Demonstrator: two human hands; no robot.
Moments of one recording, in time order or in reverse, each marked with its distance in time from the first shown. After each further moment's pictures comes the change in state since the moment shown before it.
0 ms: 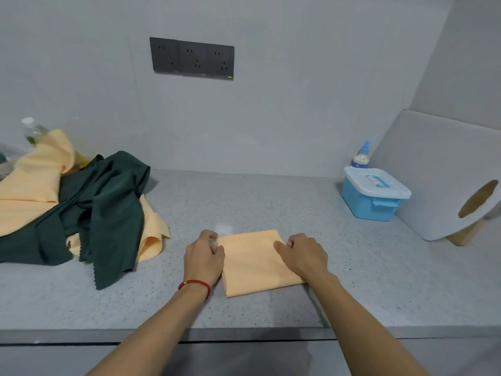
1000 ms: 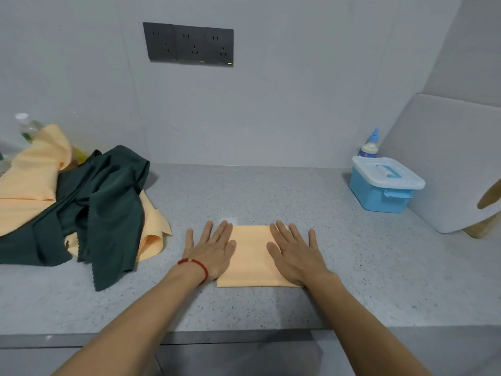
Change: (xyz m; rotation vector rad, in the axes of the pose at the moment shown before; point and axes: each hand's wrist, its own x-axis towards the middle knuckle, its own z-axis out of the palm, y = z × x) left_hand 0.031 -0.011 0.001 0.732 -0.619 0.190; right_hand 0.002 0.000 0.029 -0.301 -0.210 -0.328
